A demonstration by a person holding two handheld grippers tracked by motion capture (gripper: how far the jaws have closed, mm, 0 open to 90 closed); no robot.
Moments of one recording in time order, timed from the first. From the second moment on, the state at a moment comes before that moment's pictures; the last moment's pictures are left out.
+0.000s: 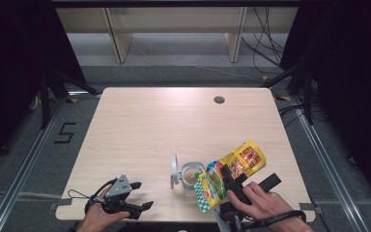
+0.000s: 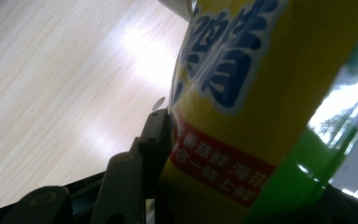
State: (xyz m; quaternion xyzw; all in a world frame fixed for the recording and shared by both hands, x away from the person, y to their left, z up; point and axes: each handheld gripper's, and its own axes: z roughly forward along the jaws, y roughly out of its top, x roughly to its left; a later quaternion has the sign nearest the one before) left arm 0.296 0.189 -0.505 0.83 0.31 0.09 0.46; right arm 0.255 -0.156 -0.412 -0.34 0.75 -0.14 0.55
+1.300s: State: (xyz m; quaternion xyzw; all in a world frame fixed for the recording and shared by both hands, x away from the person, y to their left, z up) left arm 0.296 0.189 -0.504 0.83 0.31 0.10 0.46; right arm 0.253 -0.157 -0.410 -0.35 0.75 -0.15 0.55
